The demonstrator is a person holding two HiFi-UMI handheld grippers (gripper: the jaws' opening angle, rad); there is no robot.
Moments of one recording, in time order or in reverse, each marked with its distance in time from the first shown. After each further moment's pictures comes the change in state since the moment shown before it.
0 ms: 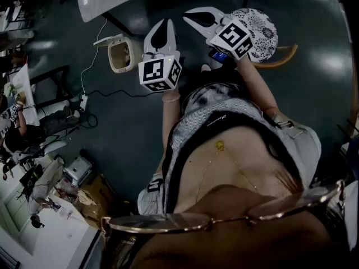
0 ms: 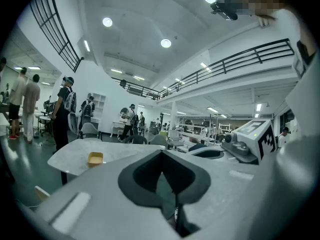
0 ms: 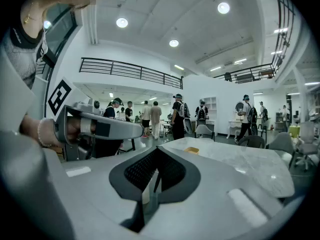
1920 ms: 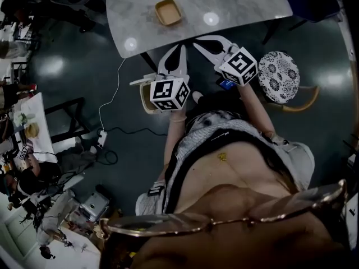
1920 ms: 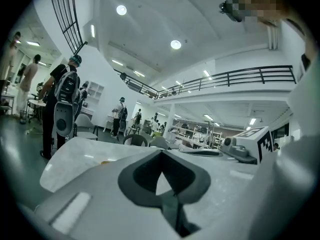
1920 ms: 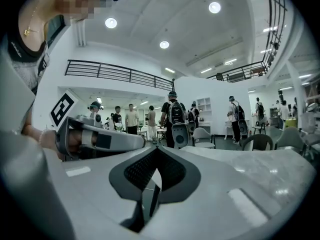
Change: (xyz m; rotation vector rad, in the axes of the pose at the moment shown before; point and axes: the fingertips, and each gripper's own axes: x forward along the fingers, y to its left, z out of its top) left arm 0.072 0.266 0.037 -0.113 0.007 -0.130; right arm 0.264 -0.050 0.064 0.081 -0.058 -0.083
